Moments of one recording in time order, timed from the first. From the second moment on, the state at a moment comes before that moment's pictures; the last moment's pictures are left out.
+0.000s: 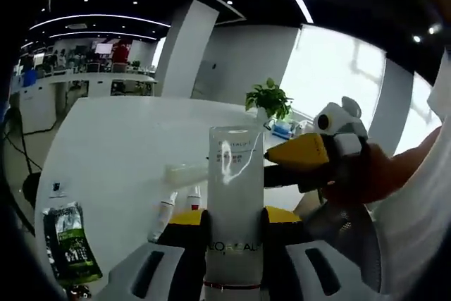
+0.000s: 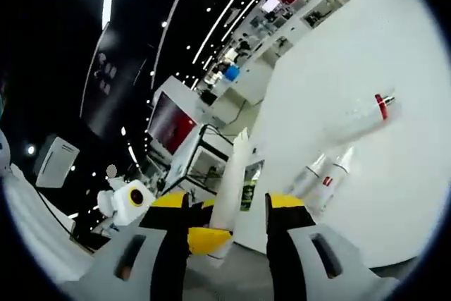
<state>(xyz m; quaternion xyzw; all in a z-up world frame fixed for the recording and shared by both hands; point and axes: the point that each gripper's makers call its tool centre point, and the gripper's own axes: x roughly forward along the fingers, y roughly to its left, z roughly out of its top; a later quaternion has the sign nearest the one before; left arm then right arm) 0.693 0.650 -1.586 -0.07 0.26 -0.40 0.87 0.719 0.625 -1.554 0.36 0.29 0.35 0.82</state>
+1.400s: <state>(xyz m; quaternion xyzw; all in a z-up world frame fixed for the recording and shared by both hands) 0.645 0.599 -1.572 -0.12 0.25 -0.59 0.76 0.665 0.642 -1.515 0.05 0.28 0.65 0.71</state>
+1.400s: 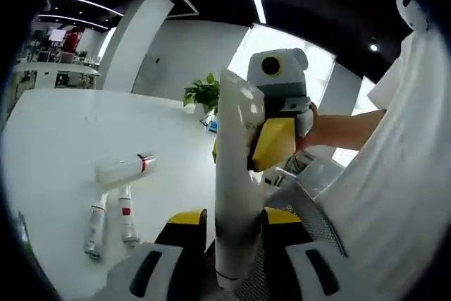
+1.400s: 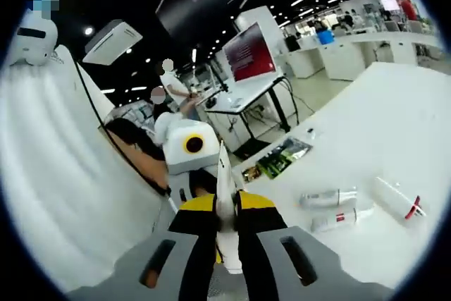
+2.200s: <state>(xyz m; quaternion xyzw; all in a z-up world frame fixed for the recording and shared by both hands) 0.648 0.606 -1.588 -0.08 0.27 -0.57 0.77 0.672 0.649 -1.527 0.05 0.28 0.63 0.73</state>
